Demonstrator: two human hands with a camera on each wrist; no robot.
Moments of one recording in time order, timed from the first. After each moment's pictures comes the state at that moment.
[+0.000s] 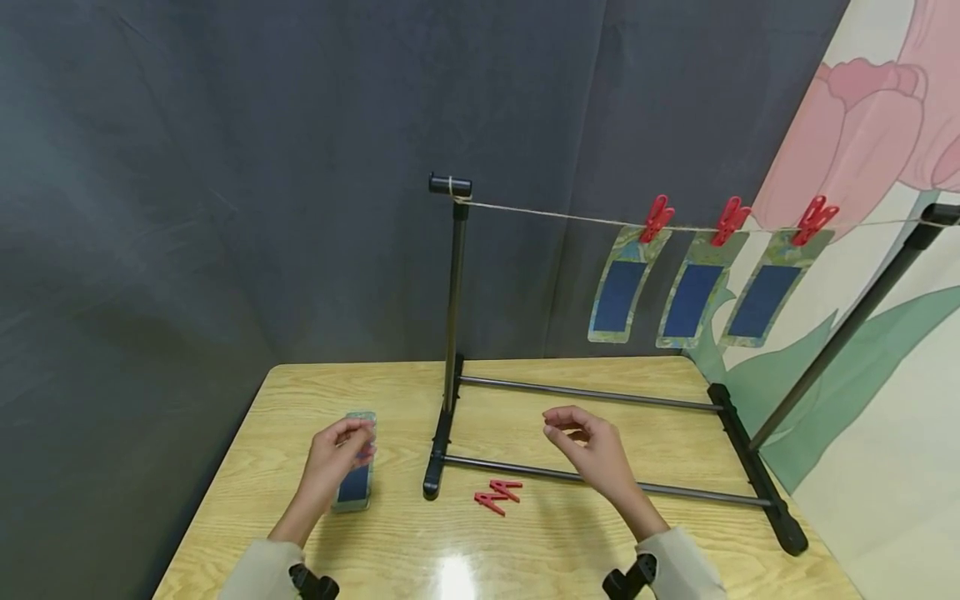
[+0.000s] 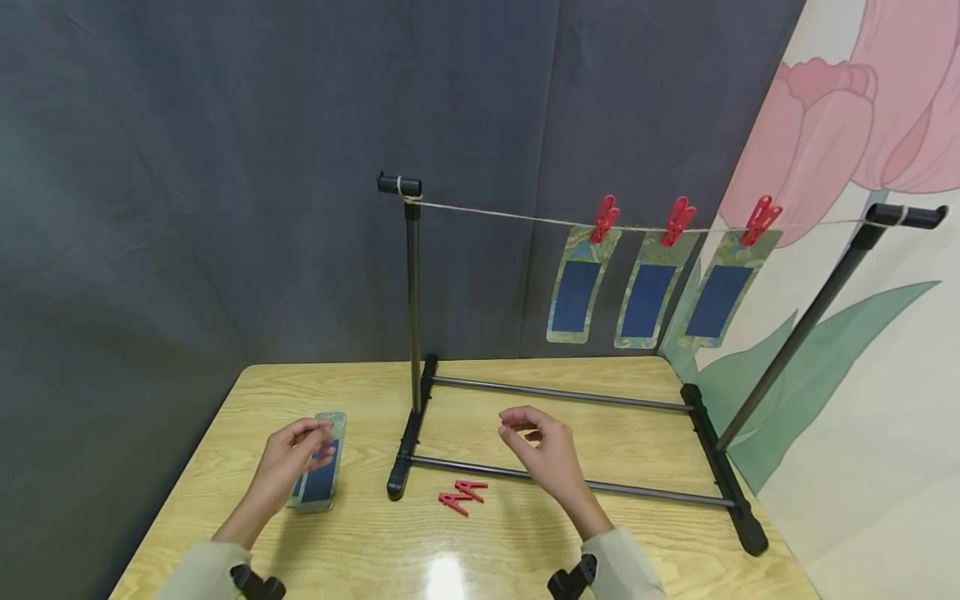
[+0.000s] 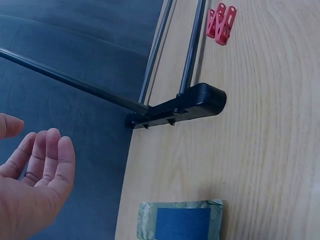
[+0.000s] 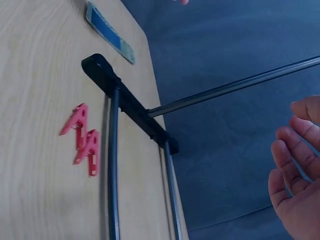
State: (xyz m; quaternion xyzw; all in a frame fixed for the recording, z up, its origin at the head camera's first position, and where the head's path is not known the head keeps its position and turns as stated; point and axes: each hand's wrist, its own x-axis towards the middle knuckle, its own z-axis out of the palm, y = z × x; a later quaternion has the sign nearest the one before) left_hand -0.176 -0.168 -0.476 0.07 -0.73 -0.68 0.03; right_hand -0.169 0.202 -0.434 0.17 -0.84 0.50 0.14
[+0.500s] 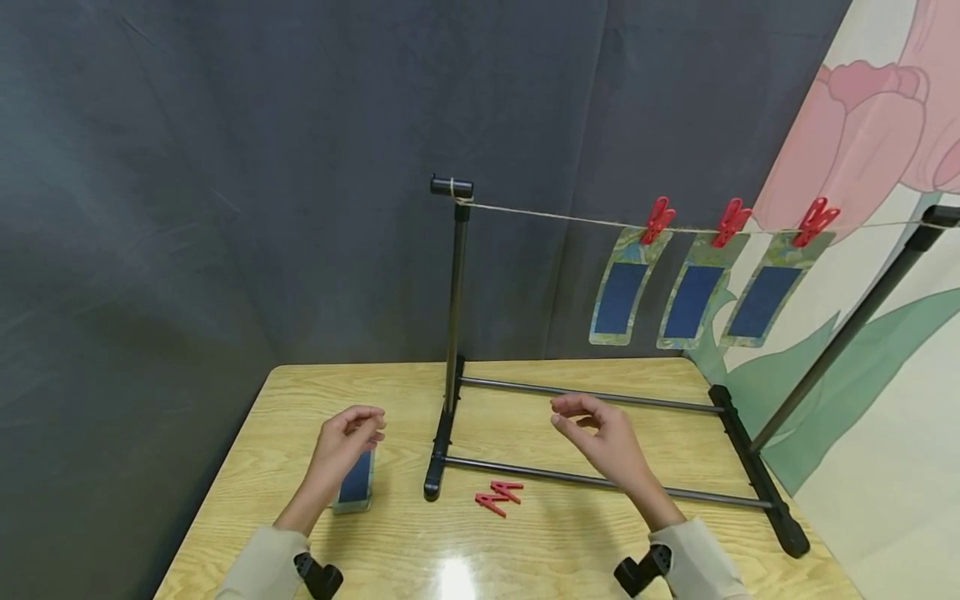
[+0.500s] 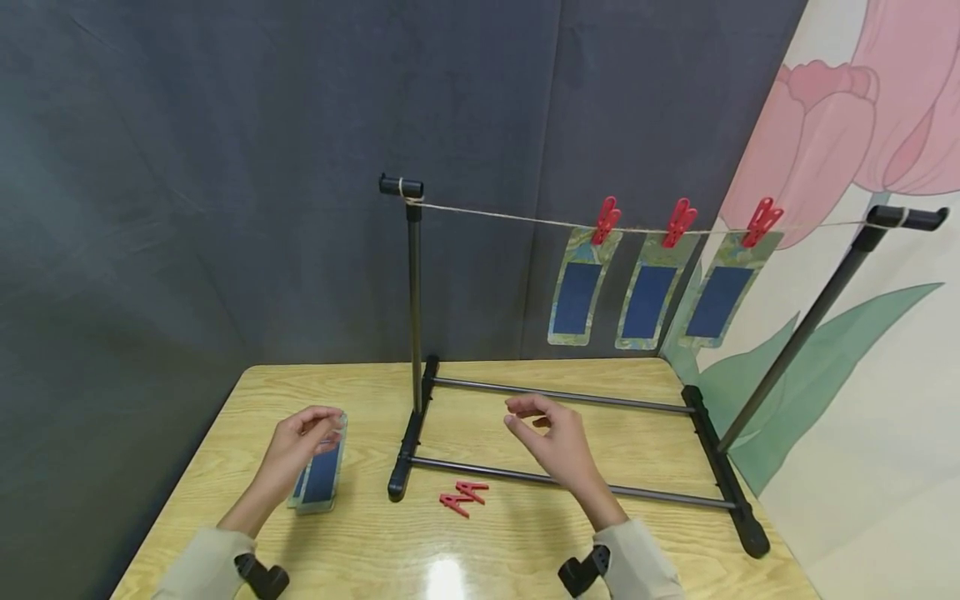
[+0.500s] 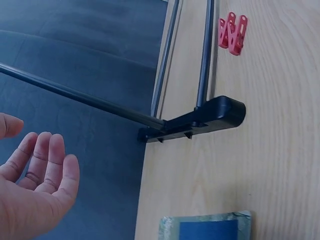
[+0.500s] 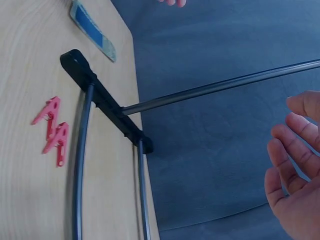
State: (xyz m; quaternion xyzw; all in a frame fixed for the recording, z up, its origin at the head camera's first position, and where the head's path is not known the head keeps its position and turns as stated) left_hand -0.182 -0.160 -0.457 0.02 -0.76 -0.65 0.04; right_hand -0.175 0.214 -0.415 0.19 -0.84 0.48 0.14
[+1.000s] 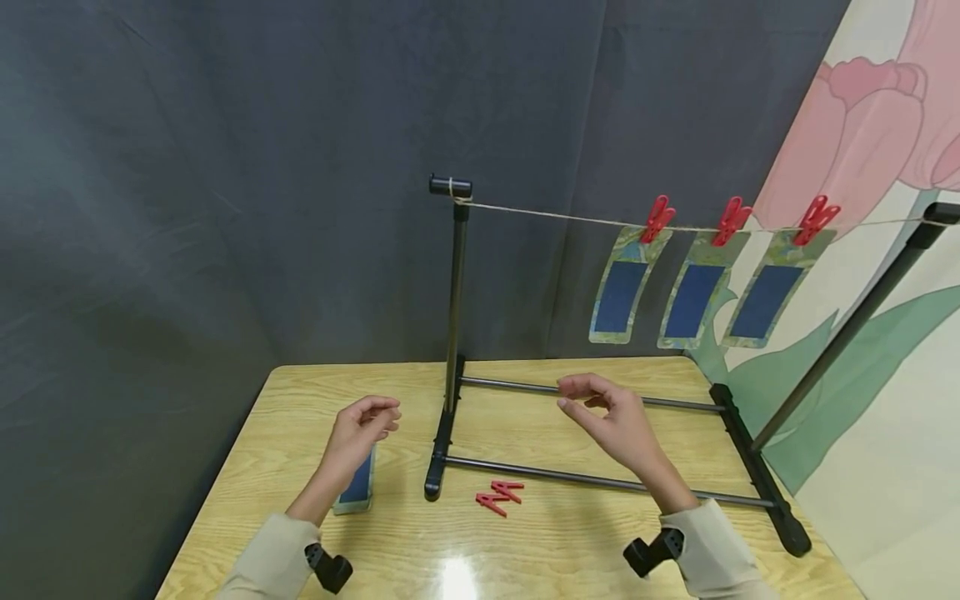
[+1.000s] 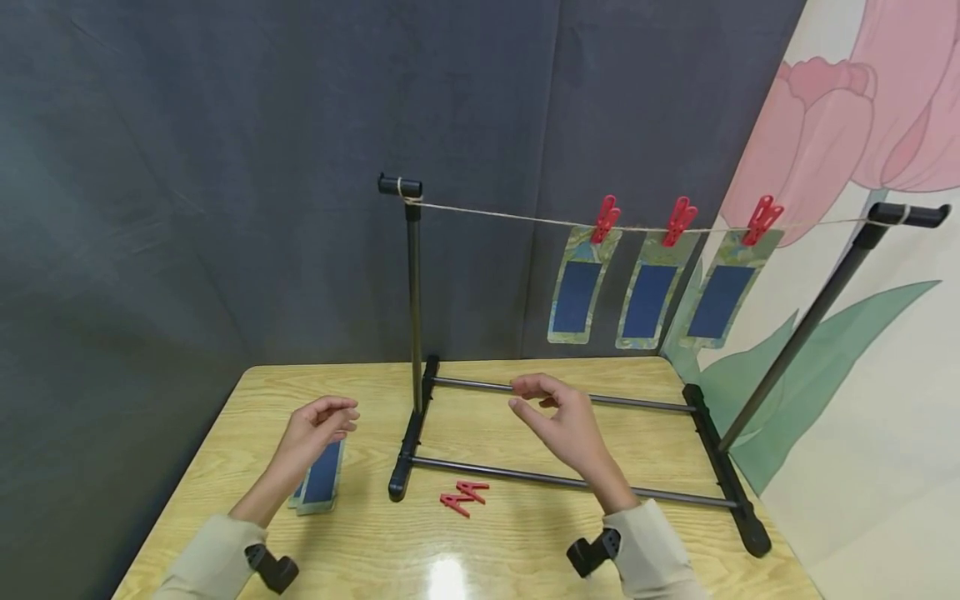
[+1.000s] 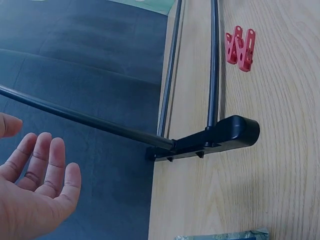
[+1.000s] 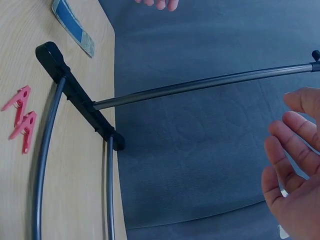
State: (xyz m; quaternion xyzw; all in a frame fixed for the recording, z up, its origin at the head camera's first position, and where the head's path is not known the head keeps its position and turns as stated) left_hand -0.188 -0.146 -0.445 -0.02 -0.75 -0.66 0.03; right_hand -0.172 0.212 -0.375 0.22 -0.85 0.44 0.18
